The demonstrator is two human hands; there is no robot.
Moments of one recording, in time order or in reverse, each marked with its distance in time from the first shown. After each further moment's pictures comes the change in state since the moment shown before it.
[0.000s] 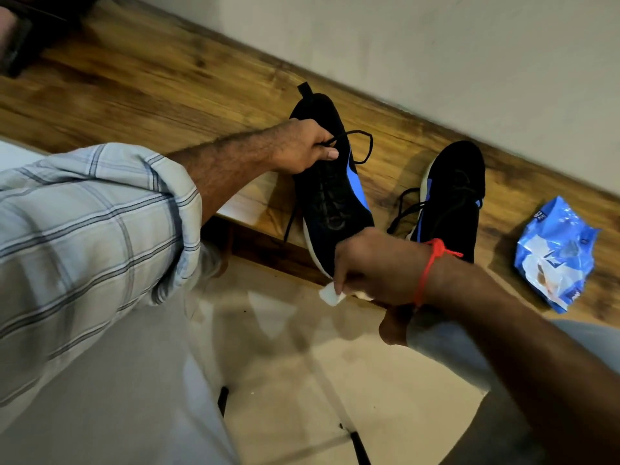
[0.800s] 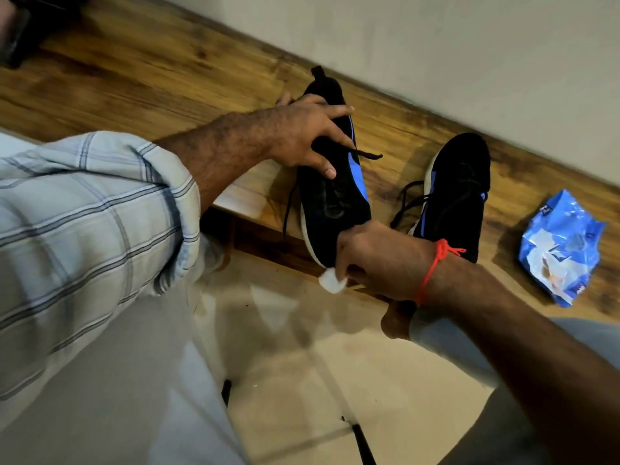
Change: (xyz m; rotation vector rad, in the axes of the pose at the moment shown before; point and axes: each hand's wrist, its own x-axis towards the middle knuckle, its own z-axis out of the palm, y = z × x) left_hand 0.004 -0.006 -0.009 0.557 -0.046 0.238; right_hand -0.002 0.003 0.013 0.004 0.153 -0.059
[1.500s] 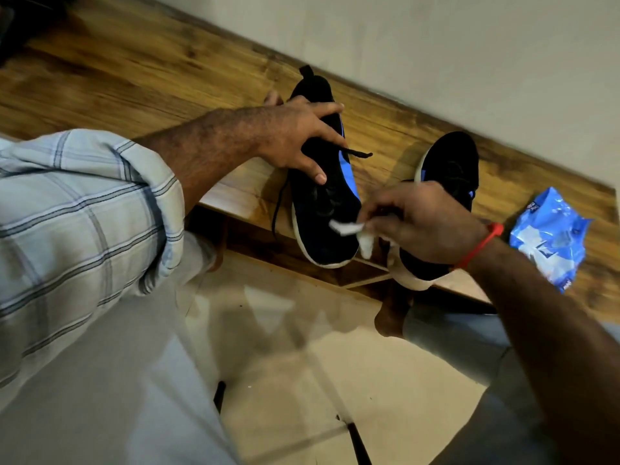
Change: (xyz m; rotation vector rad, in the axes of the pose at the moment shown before) left_hand -0.005 0.007 -0.006 0.051 -0.049 -0.006; right_hand -0.039 0.036 -0.028 0.292 0.361 0.272
